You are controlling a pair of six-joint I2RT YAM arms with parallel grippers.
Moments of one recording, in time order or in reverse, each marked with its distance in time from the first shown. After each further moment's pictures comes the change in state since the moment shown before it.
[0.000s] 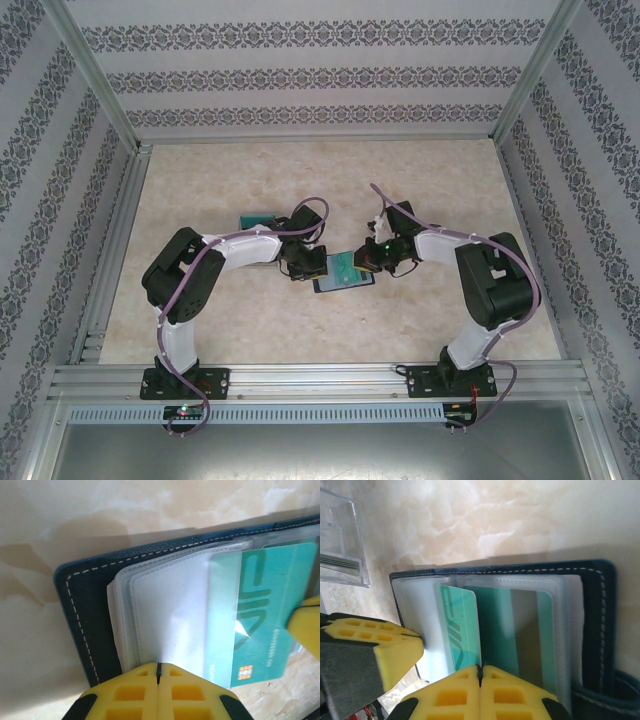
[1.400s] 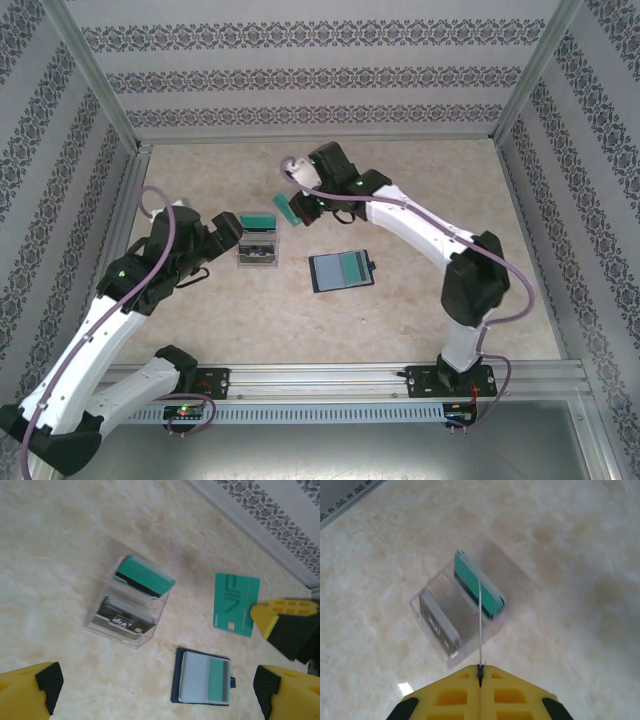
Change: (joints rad) left arm 0.226 -1.070 -0.126 -0.465 -0.542 -0.062; right arm 0.385 0.171 0.852 -0.332 0.382 -0.567
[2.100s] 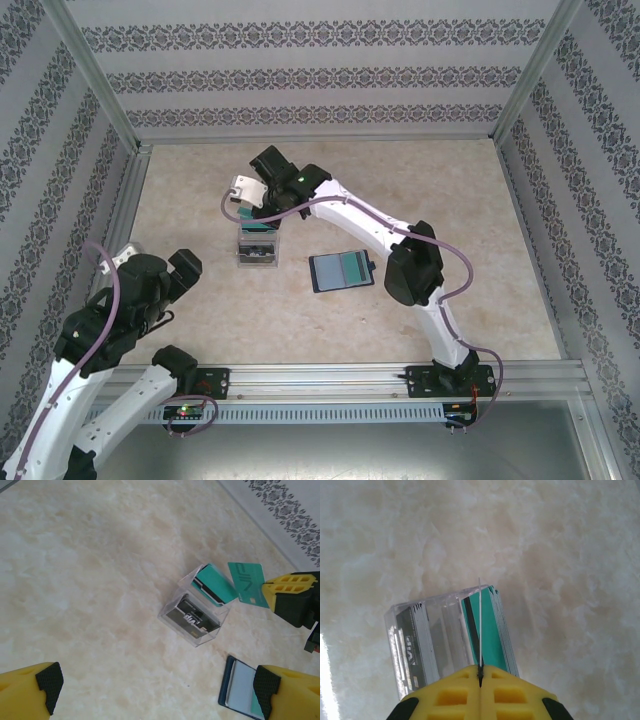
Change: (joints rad) left arm 0.006 -0.289 -0.056 -0.319 -0.166 -0.124; right arm 0.148 0.365 0.481 -0.225 0.163 -0.452
